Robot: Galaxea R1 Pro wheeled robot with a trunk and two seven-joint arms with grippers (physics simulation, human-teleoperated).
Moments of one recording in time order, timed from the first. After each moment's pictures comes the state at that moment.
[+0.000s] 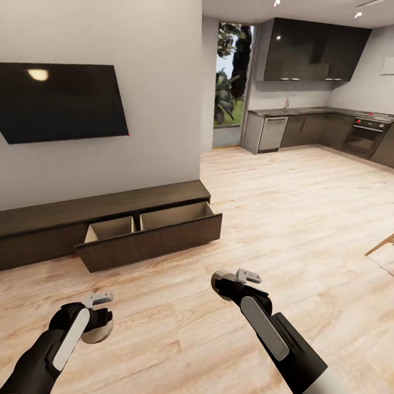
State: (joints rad) left arm -0.38 0.19 0.00 -1.19 0.45 0.93 0.36; right arm -0.49 -0.03 0.49 -1.31 -0.93 0.53 -0.71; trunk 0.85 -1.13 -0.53
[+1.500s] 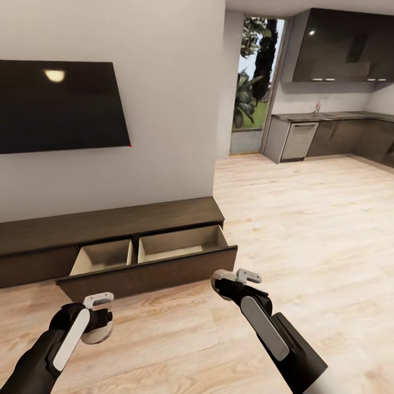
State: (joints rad) left arm -0.38 0.19 0.00 -1.18 0.45 0.93 0.36; right arm -0.49 -0.03 0.49 -1.31 -0.93 0.53 -0.71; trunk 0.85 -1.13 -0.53
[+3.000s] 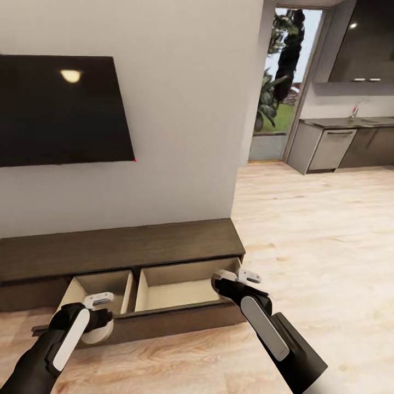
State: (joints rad) left arm -0.38 0.19 0.00 -1.18 0.45 0.93 0.36; right arm -0.49 -0.03 0.49 -1.31 -0.93 0.53 -0.71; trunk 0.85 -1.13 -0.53
